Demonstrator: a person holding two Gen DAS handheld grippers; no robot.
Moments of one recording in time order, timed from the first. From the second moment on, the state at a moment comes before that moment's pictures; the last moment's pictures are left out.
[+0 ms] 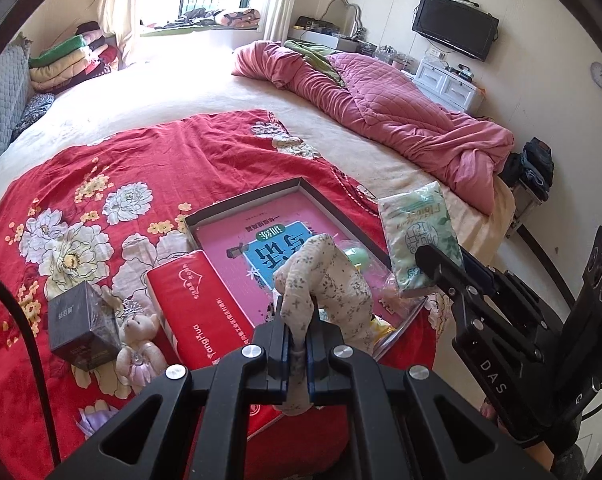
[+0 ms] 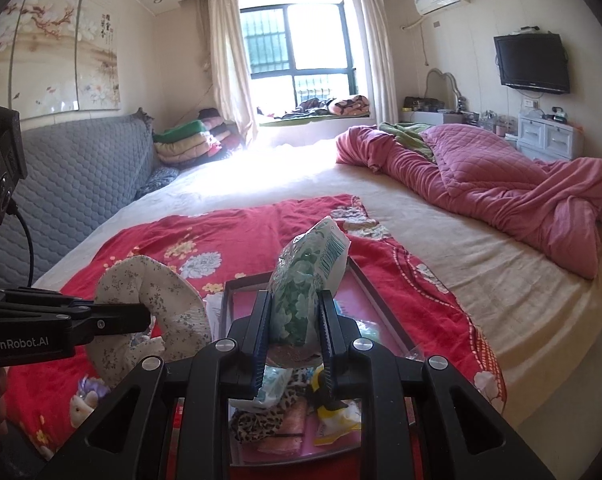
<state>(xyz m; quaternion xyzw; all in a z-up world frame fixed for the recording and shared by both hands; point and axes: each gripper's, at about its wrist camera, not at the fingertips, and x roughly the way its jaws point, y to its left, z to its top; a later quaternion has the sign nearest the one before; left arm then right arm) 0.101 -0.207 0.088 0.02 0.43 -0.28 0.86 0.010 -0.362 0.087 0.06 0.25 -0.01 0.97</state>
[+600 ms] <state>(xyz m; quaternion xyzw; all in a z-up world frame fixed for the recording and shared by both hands) 0.132 -0.283 0.029 0.07 0.48 -0.29 0.82 0.014 -0.406 0.051 0.10 0.28 -0.04 0.95</state>
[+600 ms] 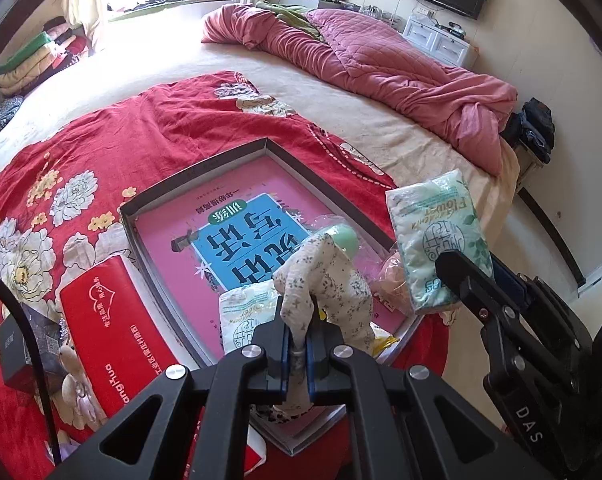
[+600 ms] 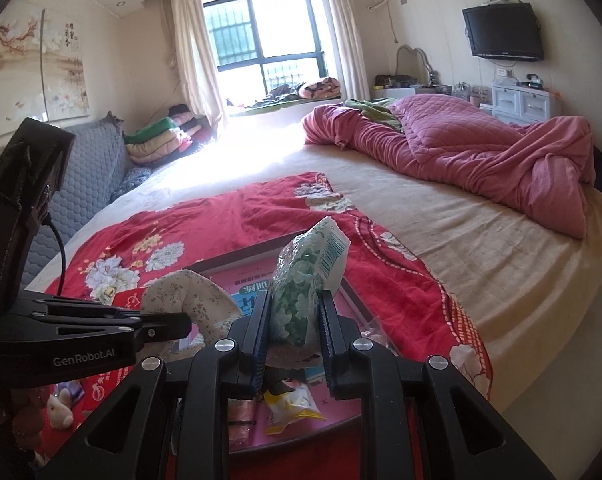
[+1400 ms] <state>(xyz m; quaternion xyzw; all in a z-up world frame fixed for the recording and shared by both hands) 0.146 -0.295 0.004 0.08 0.50 -0.29 0.81 0.048 -0.419 -0.009 0.10 0.35 -0.04 0.93</state>
